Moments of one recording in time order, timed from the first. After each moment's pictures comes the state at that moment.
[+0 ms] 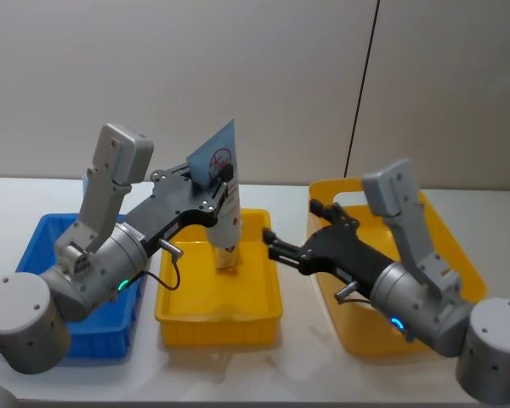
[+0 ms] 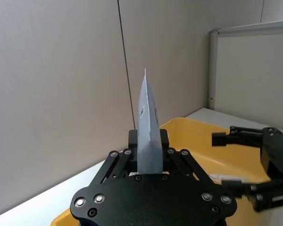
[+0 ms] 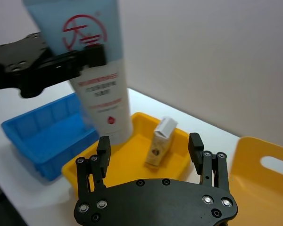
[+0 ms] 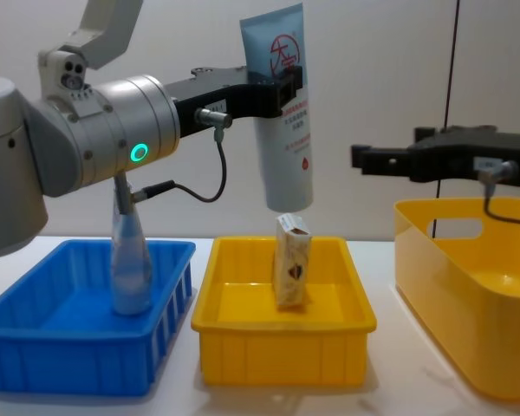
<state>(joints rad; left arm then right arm) -0.51 0.18 0.40 -1.39 -0.30 -0.05 -0.41 0.30 0.25 -0.26 -1.59 0.18 0.24 0.41</state>
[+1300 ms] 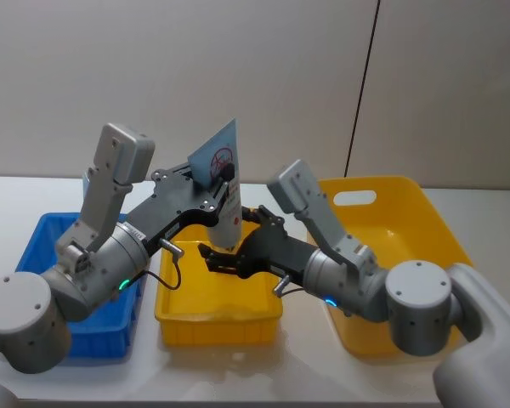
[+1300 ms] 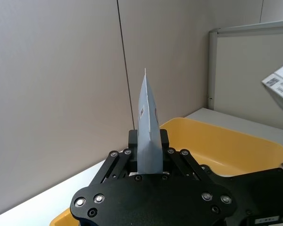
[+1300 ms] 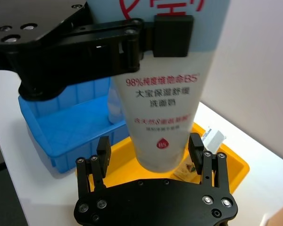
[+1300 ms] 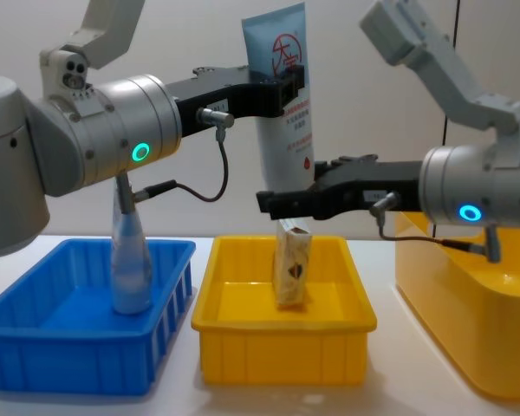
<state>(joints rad) -0.51 0.18 0.41 -1.39 -0.30 -0.05 -0.41 0.56 0.20 -0.45 -1.26 0.11 0.15 0.51</state>
